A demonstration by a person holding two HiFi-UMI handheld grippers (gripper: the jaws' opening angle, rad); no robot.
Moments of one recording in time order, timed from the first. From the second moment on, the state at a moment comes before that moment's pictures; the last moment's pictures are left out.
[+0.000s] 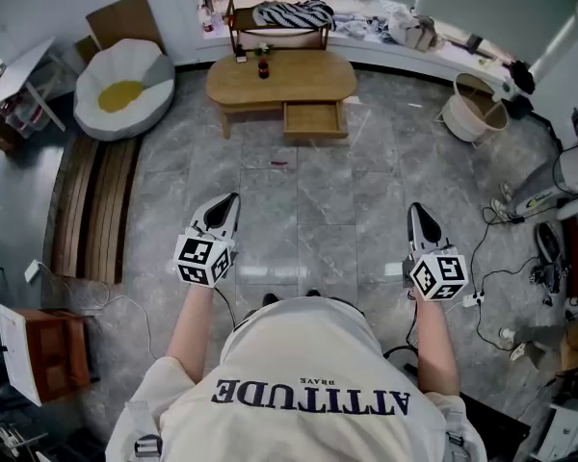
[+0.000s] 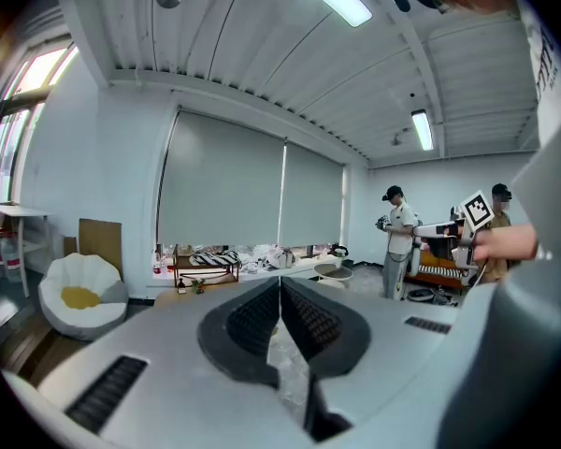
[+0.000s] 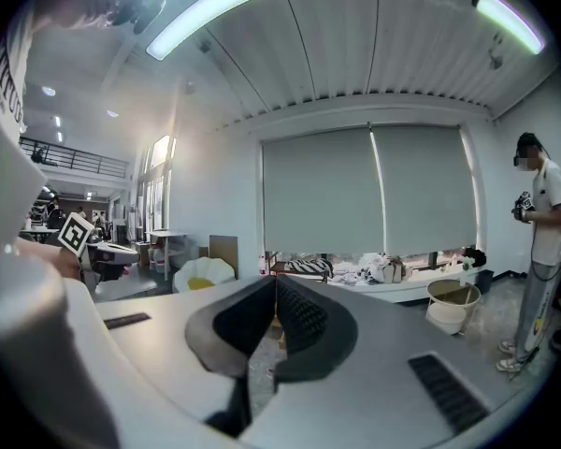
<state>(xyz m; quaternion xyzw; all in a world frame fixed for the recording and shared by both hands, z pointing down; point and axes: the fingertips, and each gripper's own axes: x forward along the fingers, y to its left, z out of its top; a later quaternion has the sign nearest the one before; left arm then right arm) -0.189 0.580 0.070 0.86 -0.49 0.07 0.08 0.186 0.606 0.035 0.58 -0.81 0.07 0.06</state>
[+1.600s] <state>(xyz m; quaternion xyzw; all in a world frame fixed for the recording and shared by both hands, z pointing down) -0.092 0.589 0.092 0.84 -0.53 0.10 0.08 0.266 0.580 0.067 0.52 -0.85 0.07 0.08</state>
